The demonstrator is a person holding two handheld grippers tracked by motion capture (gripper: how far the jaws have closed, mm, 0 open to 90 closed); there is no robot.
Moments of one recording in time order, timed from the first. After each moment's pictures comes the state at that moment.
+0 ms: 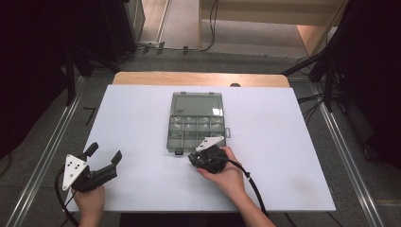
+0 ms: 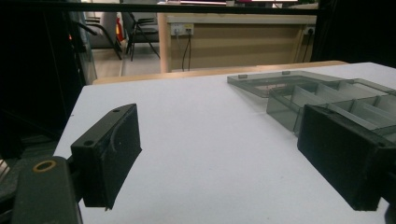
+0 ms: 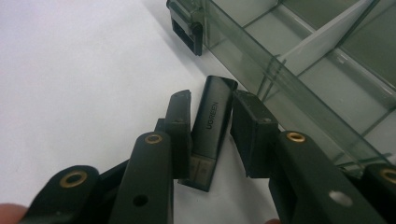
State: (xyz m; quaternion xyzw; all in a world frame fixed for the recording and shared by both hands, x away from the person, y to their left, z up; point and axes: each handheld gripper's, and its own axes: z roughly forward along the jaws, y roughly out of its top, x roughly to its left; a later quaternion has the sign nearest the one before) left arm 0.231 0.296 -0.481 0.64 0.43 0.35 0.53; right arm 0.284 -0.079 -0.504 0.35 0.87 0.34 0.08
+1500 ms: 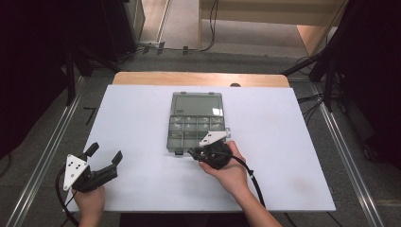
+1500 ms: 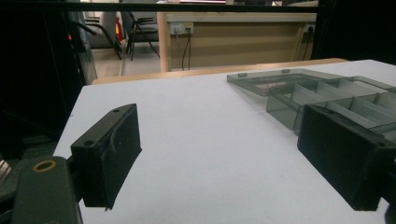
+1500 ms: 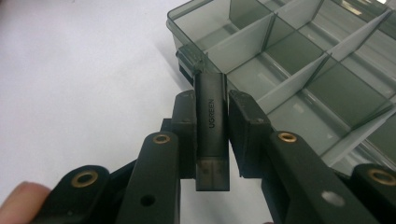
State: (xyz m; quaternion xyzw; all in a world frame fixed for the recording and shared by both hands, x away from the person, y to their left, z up) left arm 0.231 0.296 -0.481 0.65 0.42 0.35 0.53; right arm 0.283 -0.088 -0.471 0.33 0.86 0.38 0.09
